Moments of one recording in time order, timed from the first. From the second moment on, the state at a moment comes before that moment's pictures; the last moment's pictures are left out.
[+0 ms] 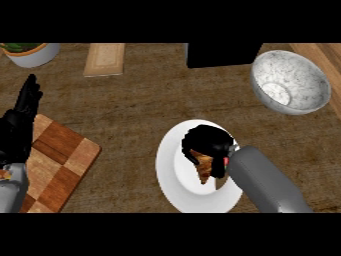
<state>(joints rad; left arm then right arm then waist) -0.16 0.36 -0.01 -1.57 -0.06 0.26 0.18 -0.59 -0.14 0.58 -0.83 0.84 0.15 -0.52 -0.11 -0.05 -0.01</state>
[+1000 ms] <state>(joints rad) -0.13 0.35 -0.01 -1.64 -0.05 0.24 0.17 -0.08 -0.22 0.19 -1.85 0.55 0.09 0.09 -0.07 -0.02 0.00</state>
